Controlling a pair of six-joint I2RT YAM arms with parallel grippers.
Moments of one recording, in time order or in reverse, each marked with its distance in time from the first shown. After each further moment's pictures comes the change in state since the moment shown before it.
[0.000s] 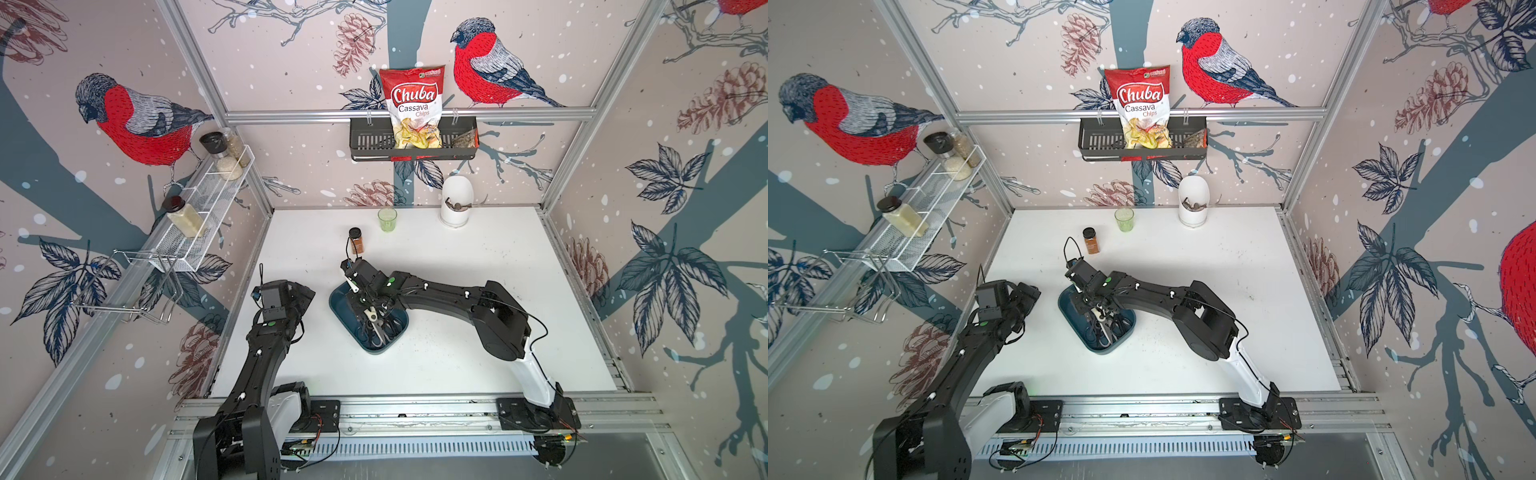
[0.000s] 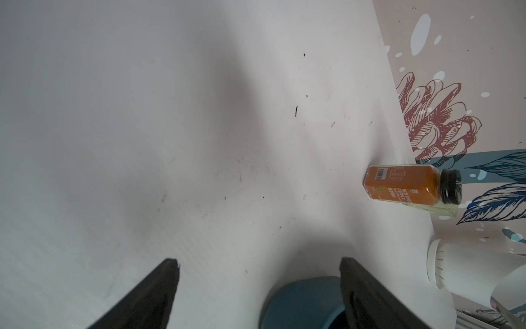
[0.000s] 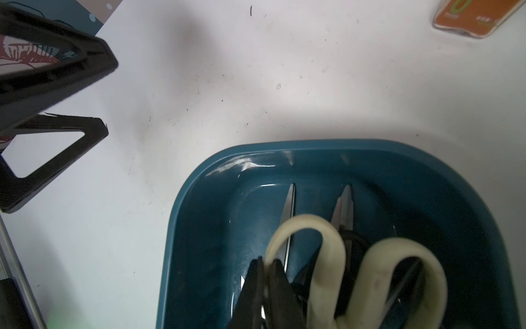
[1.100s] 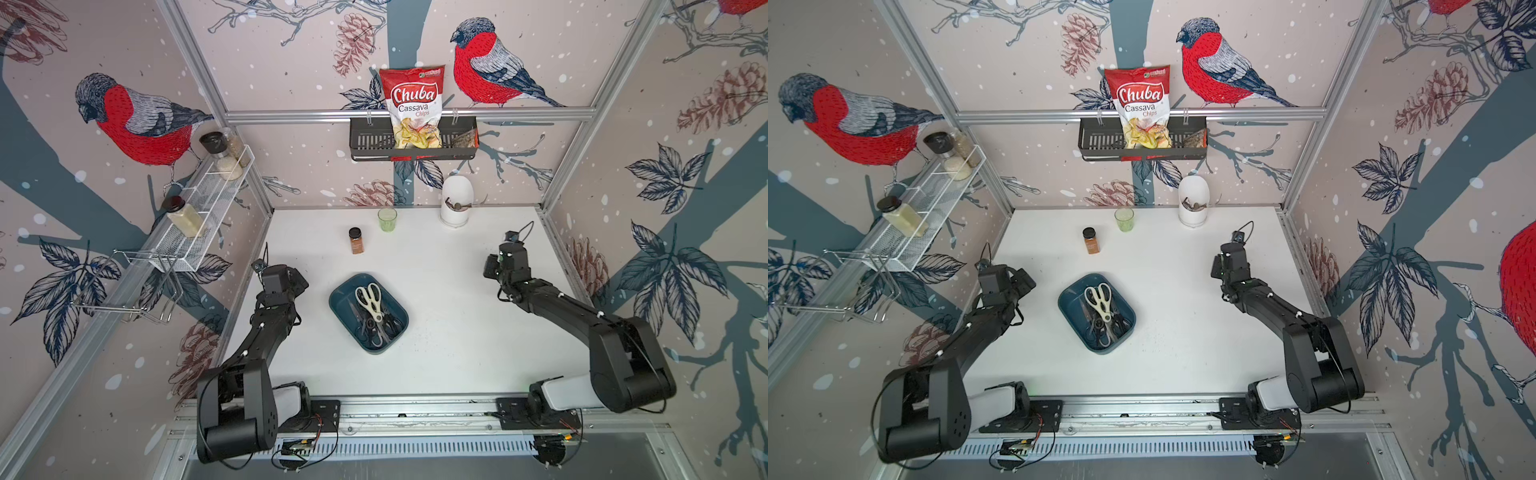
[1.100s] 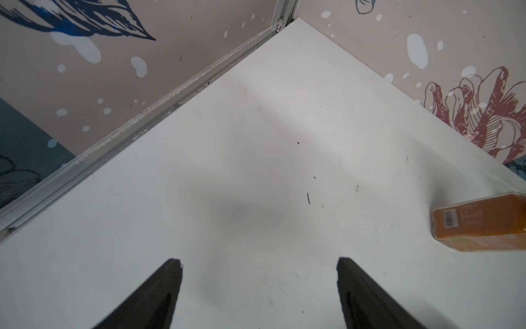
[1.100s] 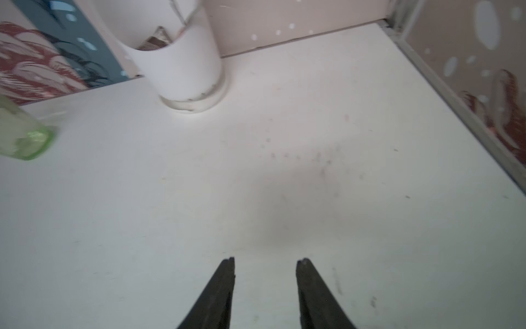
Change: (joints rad) left arm -0.002 0.257 0.069 0.339 -0.254 0.517; right arm -0.887 -0.798 -1.125 0.591 0.315 -0.069
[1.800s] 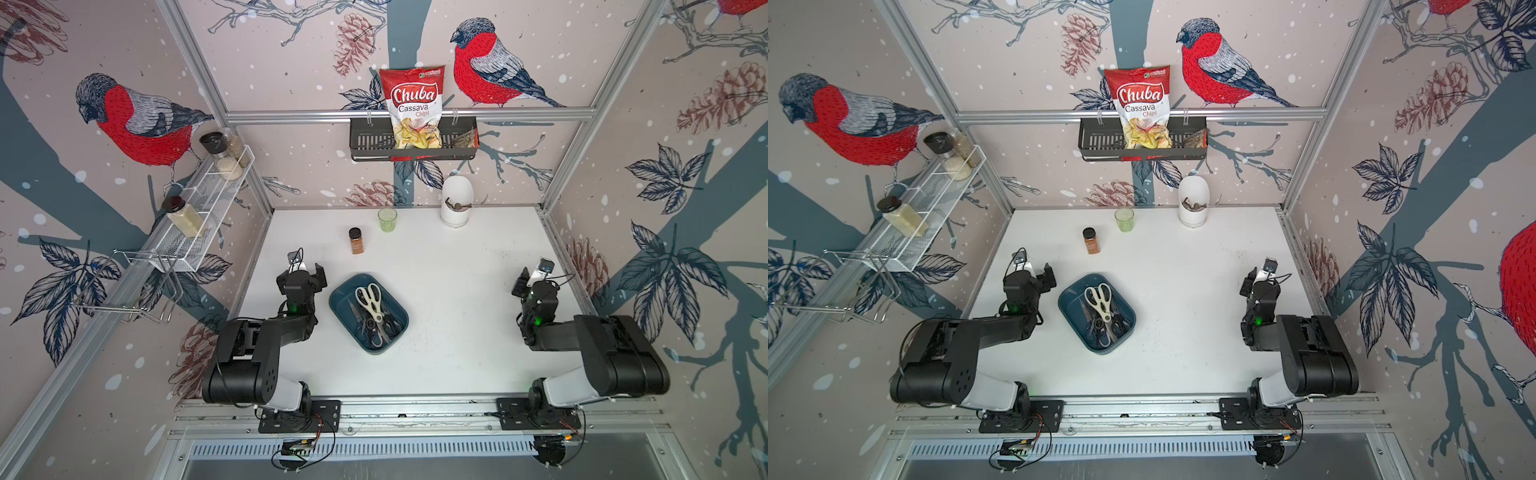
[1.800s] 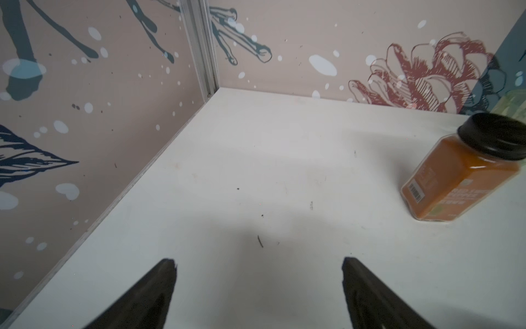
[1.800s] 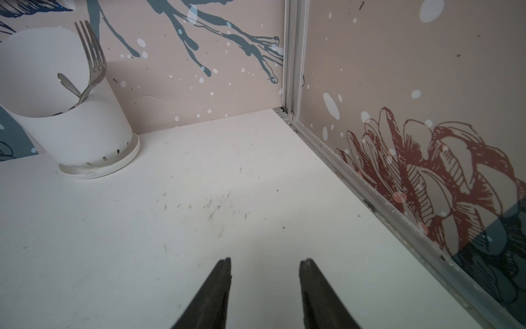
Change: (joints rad) left arm -0.227 0.260 -0.181 0.732 -0.086 0.351; right arm -0.202 0.127 -0.420 0.925 -0.020 -0.207
